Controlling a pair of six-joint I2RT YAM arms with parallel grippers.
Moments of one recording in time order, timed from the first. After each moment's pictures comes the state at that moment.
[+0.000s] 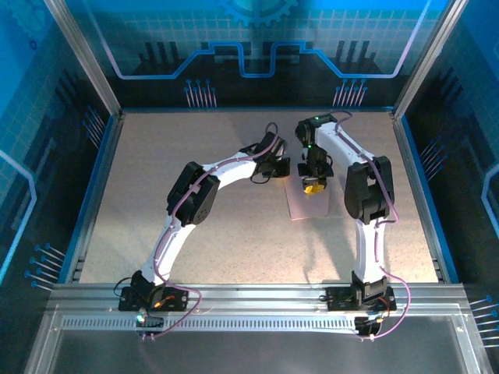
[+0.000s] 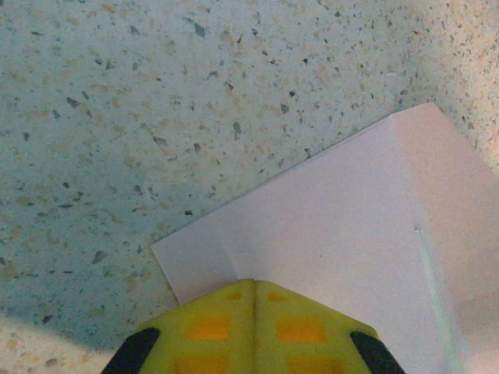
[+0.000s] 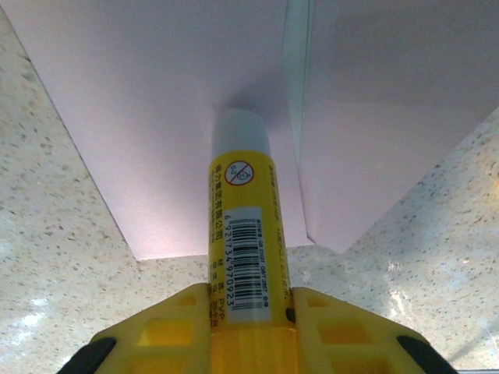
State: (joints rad) left arm -0.61 2.42 1.88 -0.34 0.23 -0.56; right arm 0.31 2.13 1.85 -1.52 -0.03 0.29
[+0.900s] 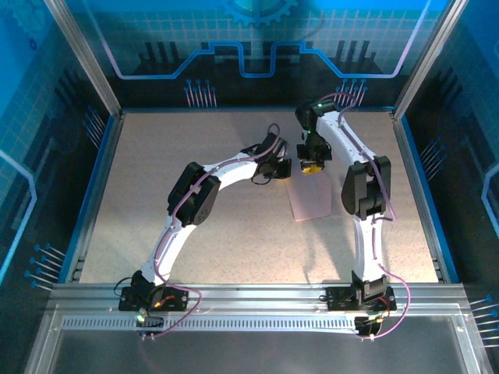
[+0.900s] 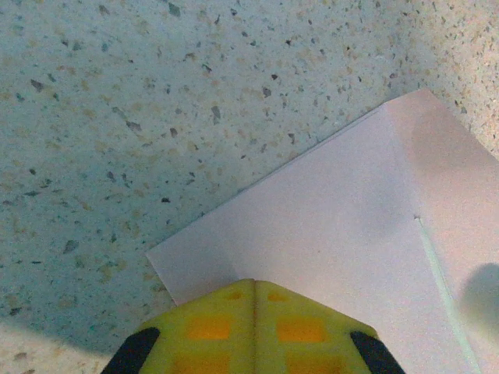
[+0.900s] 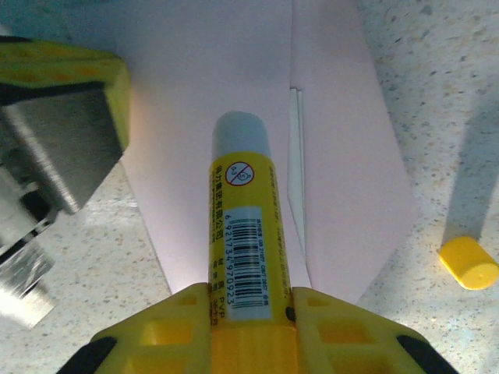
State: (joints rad) left arm -0.62 2.42 1.88 -0.35 0.24 -0.55; right arm 0.29 2.17 2.08 -1.51 0.03 0.31
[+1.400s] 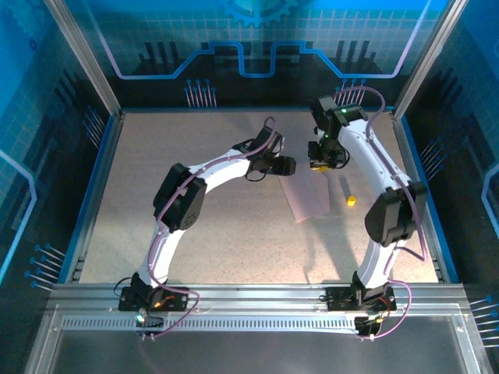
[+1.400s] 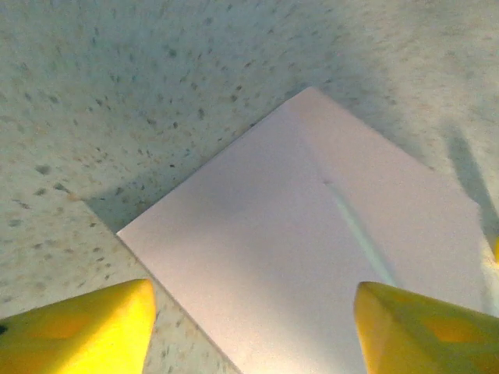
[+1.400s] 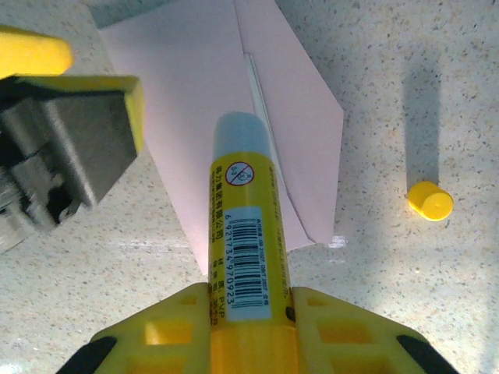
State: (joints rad) left arm -0.62 2.21 1.75 -0.39 0.20 -0.48; right arm 0.29 1.79 1.80 -1.40 0.02 0.36
